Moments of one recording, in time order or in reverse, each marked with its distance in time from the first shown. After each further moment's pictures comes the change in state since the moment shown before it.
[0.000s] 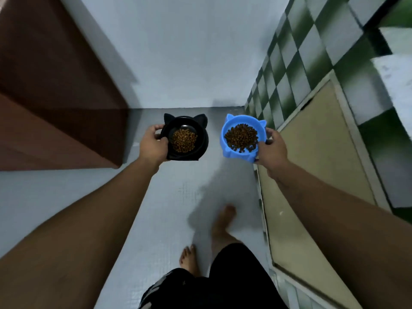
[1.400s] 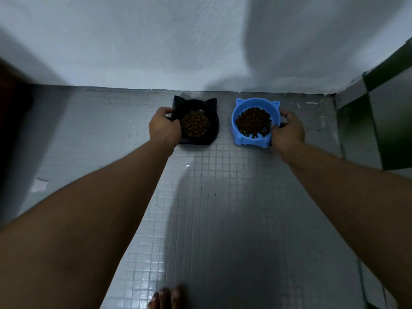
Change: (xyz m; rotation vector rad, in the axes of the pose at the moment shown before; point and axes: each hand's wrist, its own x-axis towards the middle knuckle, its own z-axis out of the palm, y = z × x) left_hand 0.716 -0.338 0.283 0.240 0.181 -0.021; right_hand 0.713 0.291 0.384 -0.345 0.052 -0.033
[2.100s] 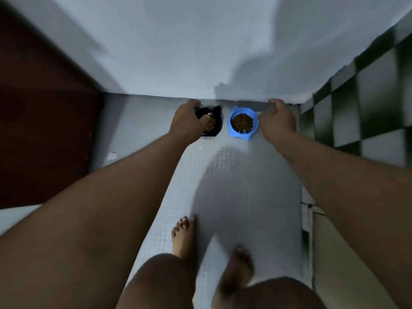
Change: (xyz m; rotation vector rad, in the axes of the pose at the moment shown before) left_hand -0.201 0.184 -0.148 0.311 -0.214 0.213; right_hand -0.182 -0.162 -0.175 -0.118 -0.168 -0.144
